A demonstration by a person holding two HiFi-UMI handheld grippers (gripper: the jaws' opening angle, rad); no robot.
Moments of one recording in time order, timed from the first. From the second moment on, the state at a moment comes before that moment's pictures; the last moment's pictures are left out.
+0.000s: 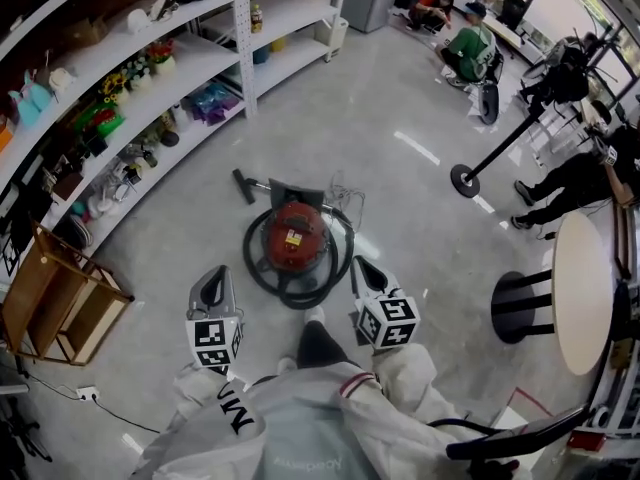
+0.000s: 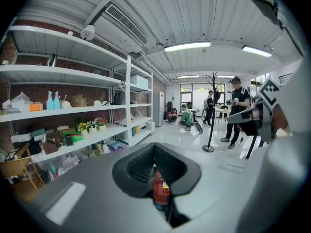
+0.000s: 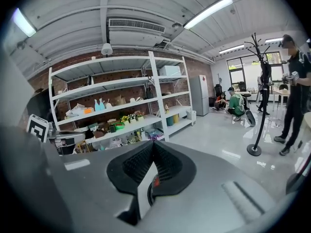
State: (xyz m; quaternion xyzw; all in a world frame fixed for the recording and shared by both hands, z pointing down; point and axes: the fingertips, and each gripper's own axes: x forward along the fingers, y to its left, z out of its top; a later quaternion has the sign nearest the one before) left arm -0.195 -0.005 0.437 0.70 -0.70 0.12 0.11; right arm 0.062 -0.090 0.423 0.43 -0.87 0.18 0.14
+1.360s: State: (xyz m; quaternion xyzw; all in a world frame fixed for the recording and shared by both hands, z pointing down) left arm -0.151 -0.125 0.442 0.68 -0.71 0.15 0.11; right arm 0.059 -0.214 0.448 0.34 -0.91 0.20 0.15
